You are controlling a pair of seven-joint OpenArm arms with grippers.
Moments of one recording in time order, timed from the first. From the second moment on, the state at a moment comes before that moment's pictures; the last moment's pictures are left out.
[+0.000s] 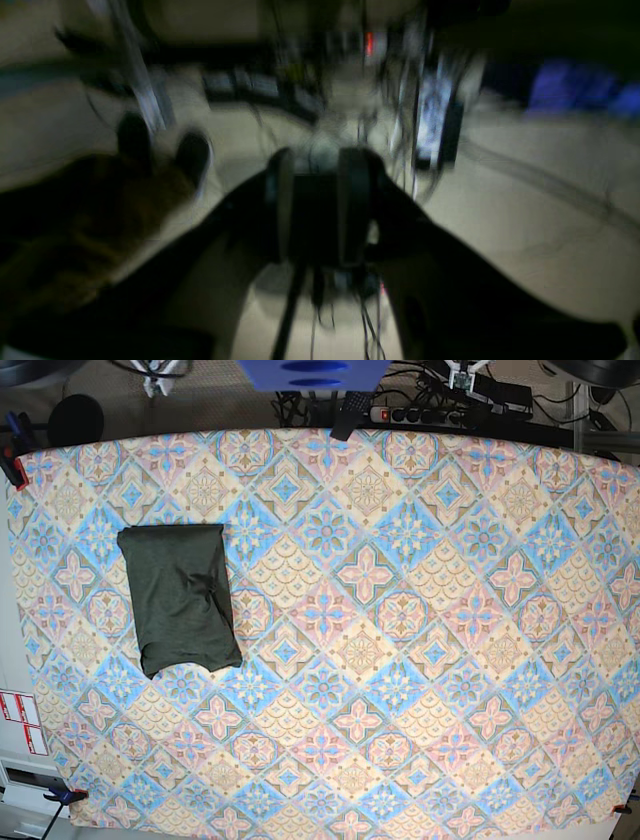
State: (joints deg) left arm 51.3 -20.3 17.8 86.3 -12.9 18.9 19.9; right arm -40.8 14.6 5.4 64.5 18.7 19.6 -31.4
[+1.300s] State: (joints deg) left arm 16.7 -5.6 33.3 17.7 -12.4 18.4 -10.4; right arm -11.7 1.6 -0.5 9.1 18.7 18.3 7.0
